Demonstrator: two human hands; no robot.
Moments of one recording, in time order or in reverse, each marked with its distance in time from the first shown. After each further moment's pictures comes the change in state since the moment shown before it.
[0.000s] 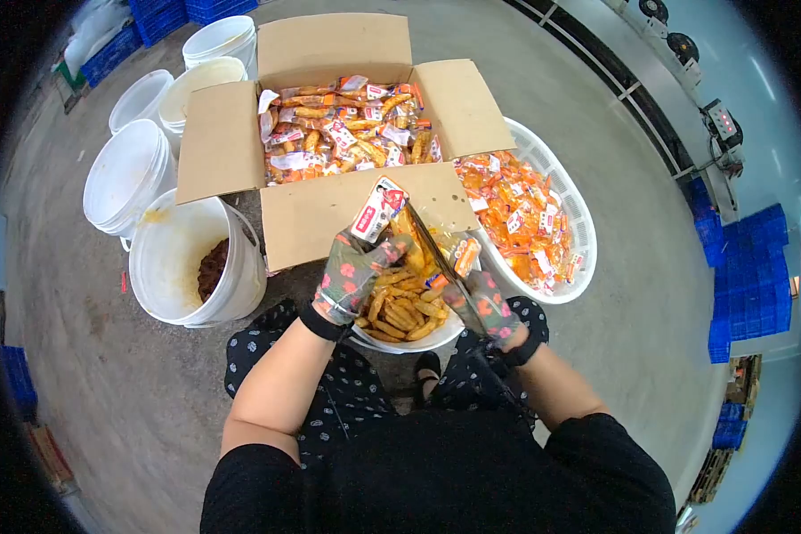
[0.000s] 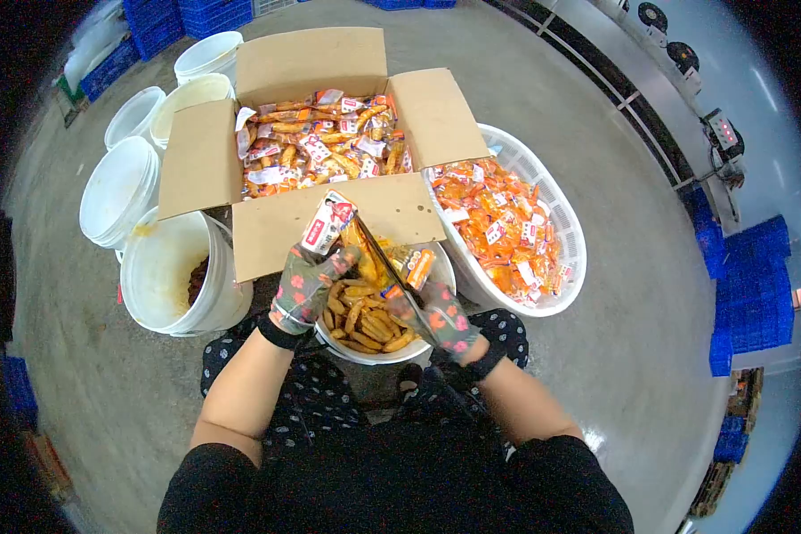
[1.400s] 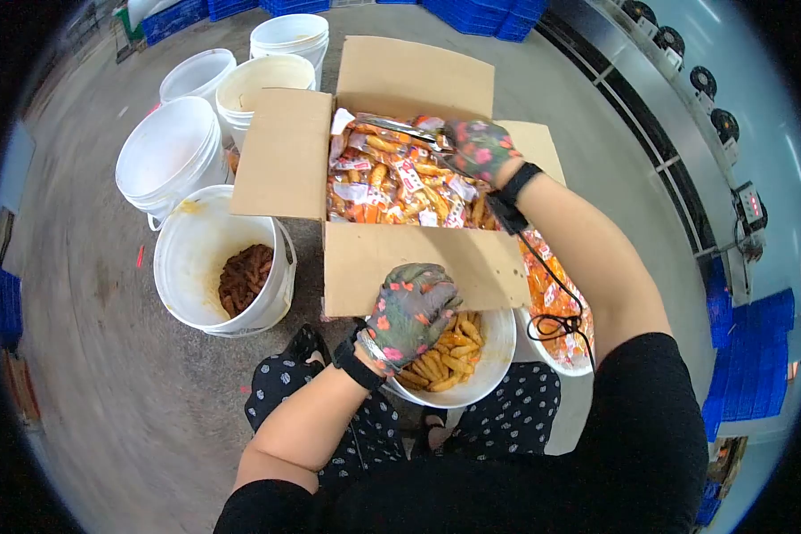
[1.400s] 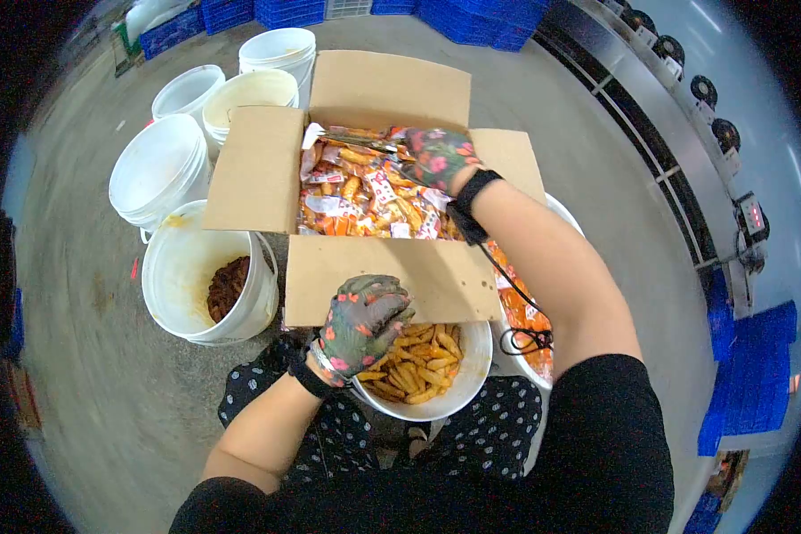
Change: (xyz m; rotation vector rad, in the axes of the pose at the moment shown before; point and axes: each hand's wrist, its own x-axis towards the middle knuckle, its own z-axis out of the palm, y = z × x) left_hand 0.009 0.037 -0.022 1.301 -0.043 0.544; right_hand 0.310 -0.079 -0.022 -1.049 -0.141 -0.381
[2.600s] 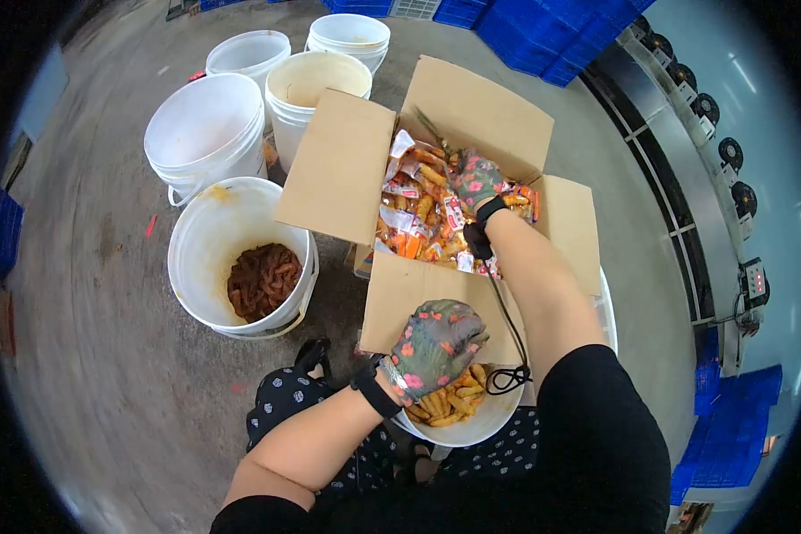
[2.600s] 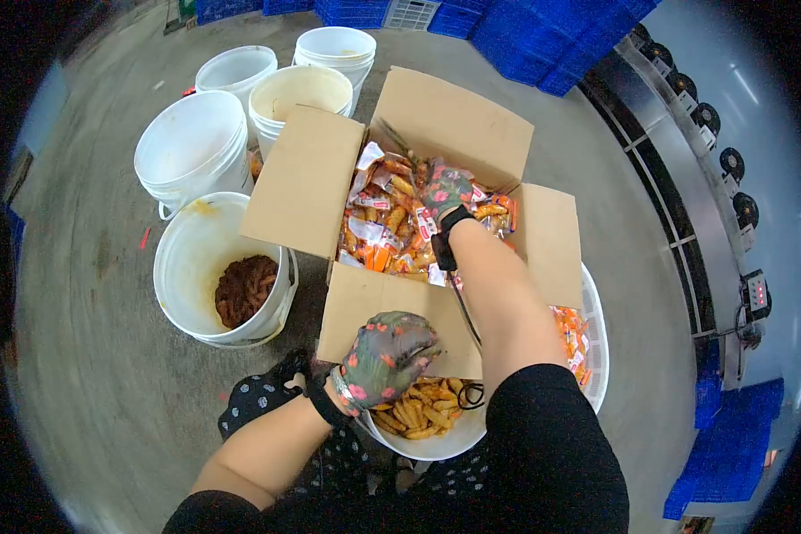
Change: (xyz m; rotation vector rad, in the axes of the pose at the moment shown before) left_hand -0.002 -0.023 -0.012 -0.141 0.104 -0.070; right_hand 0.113 -0.014 0.123 -0.067 0.177 0.250
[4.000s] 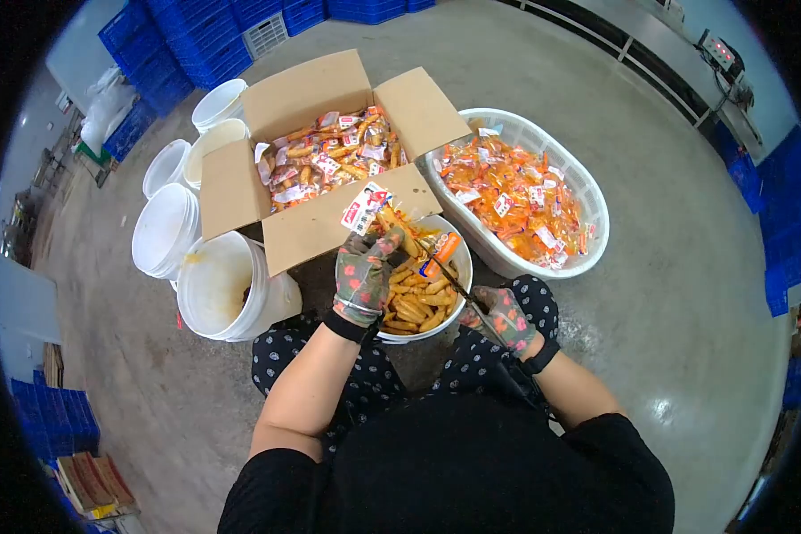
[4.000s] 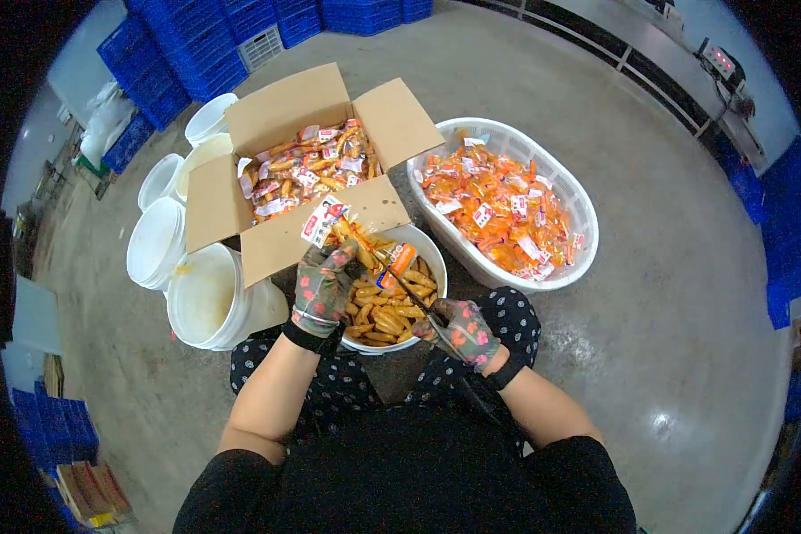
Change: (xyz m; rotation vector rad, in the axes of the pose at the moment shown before) left_hand -0.022 0.115 0.095 -1.221 0.121 -0.611; right_hand -0.508 0.067 -0.125 1.228 -0.128 0.301
